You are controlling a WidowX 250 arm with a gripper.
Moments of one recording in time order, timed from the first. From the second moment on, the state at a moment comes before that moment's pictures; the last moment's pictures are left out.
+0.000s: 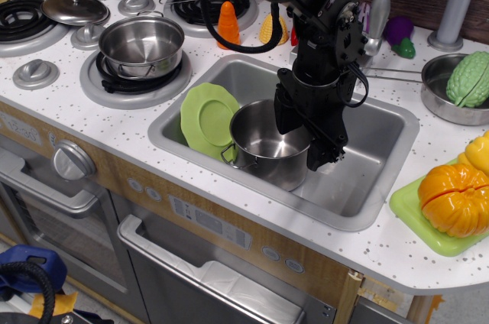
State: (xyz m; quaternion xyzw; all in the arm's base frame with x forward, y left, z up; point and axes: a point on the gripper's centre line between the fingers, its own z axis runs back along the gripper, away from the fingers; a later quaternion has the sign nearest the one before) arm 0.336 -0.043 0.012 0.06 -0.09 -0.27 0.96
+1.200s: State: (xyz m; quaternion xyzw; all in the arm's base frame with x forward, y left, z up) arm 0.335 -0.032 -0.043 0.04 -0.09 -0.27 0.96
